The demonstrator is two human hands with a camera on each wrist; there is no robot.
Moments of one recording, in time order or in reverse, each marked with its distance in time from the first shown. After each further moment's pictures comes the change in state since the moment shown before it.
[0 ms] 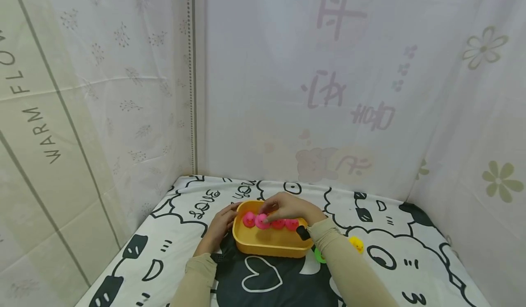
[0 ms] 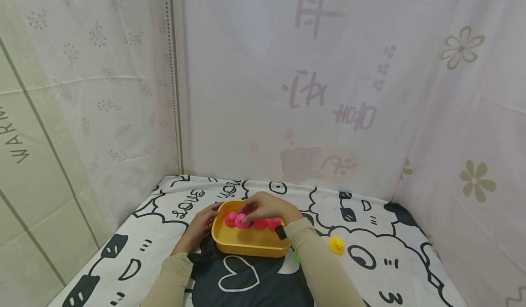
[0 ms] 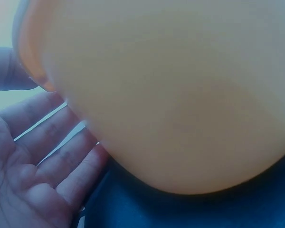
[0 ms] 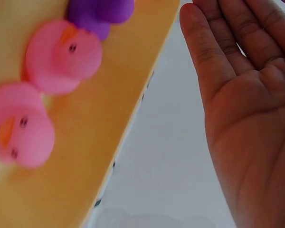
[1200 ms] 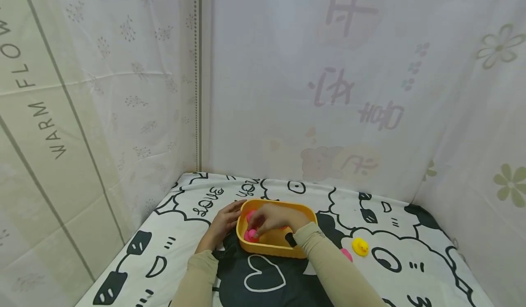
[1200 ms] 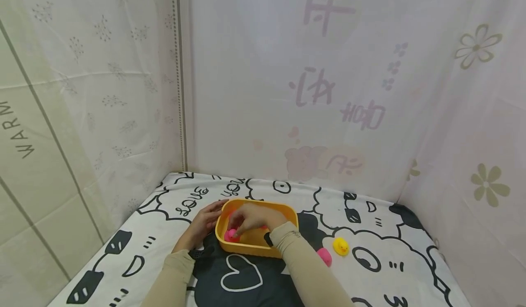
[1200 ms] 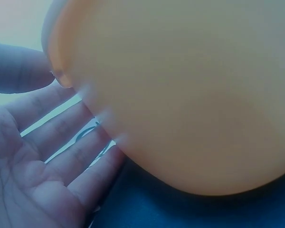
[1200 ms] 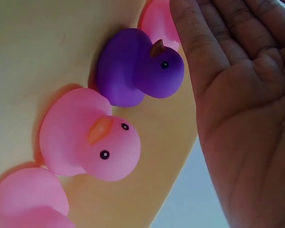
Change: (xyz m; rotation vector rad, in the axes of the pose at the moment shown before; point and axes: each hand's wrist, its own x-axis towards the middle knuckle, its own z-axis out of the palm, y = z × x) left_hand 0.001 0.000 -0.009 -0.098 -0.138 0.025; right_hand 0.041 -0.004 0.046 -0.047 -0.186 -0.036
